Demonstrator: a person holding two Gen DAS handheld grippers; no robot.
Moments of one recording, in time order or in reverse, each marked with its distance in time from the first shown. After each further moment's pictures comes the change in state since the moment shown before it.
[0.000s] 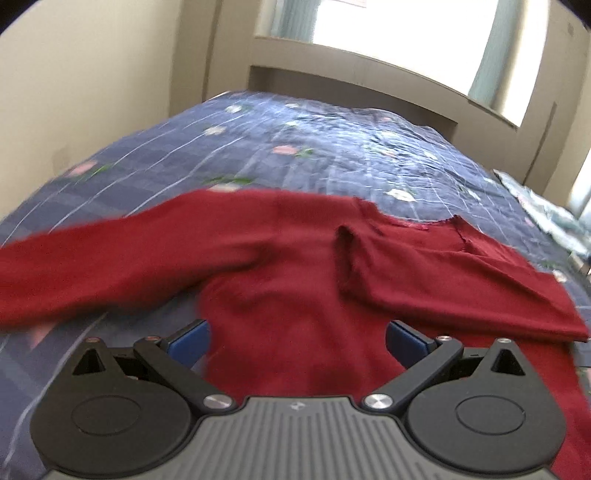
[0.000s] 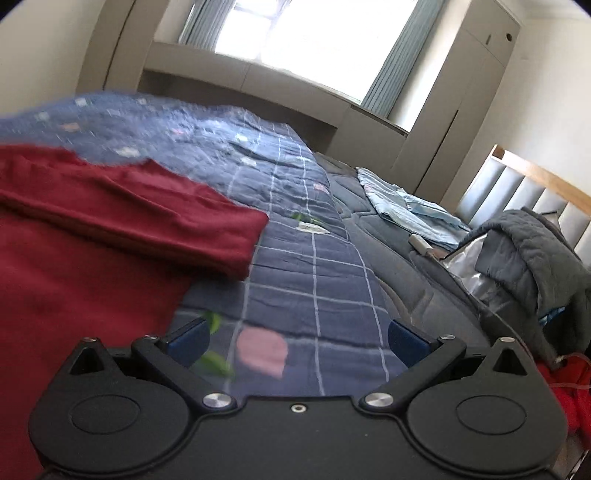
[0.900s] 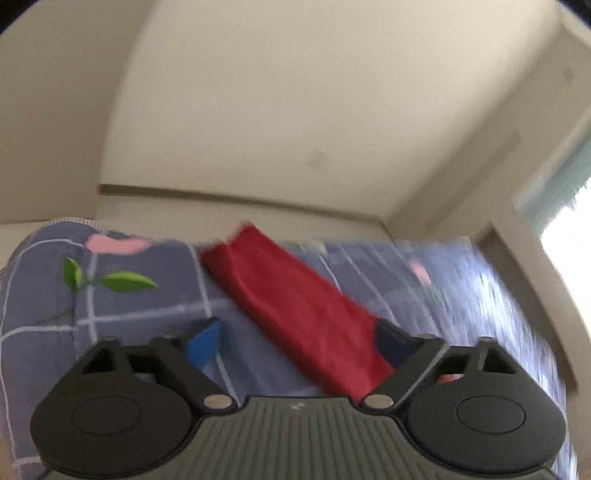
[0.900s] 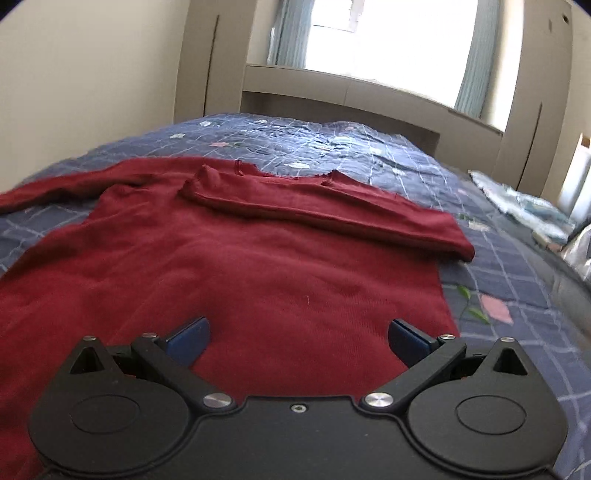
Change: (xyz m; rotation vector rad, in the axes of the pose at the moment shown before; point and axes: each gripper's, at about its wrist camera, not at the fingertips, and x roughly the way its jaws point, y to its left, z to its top) left arm -0.078 0.286 -0.024 -0.852 -0.331 0.367; right arm -0.072 0.133 -0.017 0.050 -0.016 0.353
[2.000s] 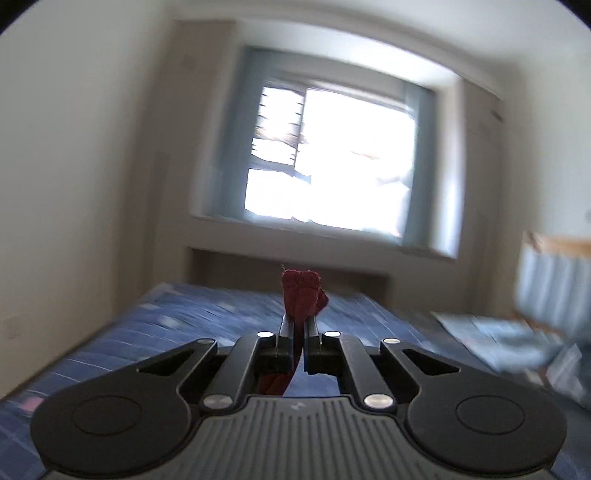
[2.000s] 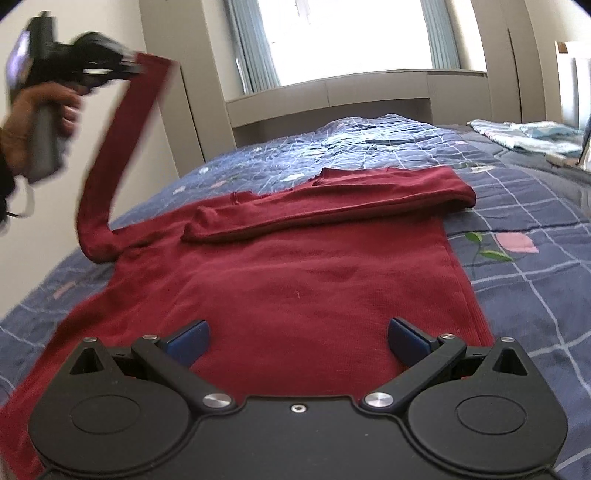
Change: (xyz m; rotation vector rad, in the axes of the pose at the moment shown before) left arm -0.077 -0.347 -0.187 0.883 -0.135 -0.808; right arm -0.004 -0.046 -0.020 0.319 -0.063 0.173
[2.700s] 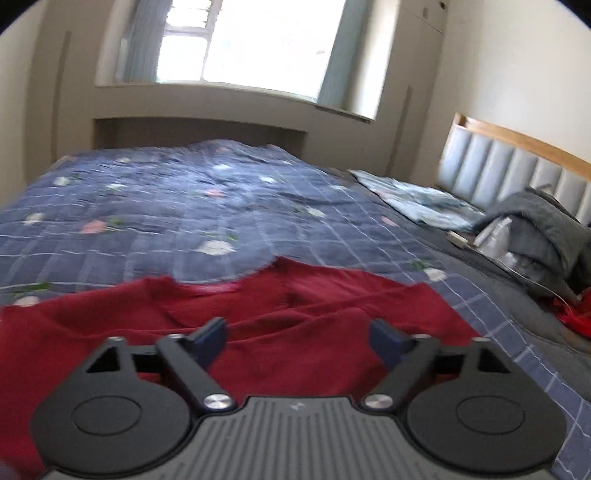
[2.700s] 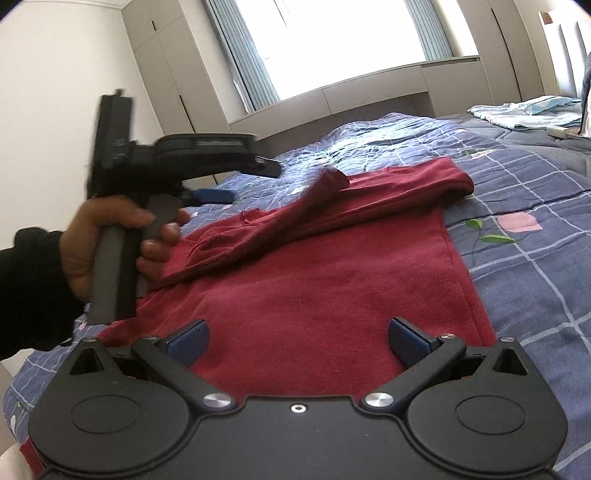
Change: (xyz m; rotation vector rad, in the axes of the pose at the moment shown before) left arm -0.006 -0.028 -0.100 0.006 0.397 -0.231; right arm -0.008 -0.013 -0.003 0.103 -0.037 0.077
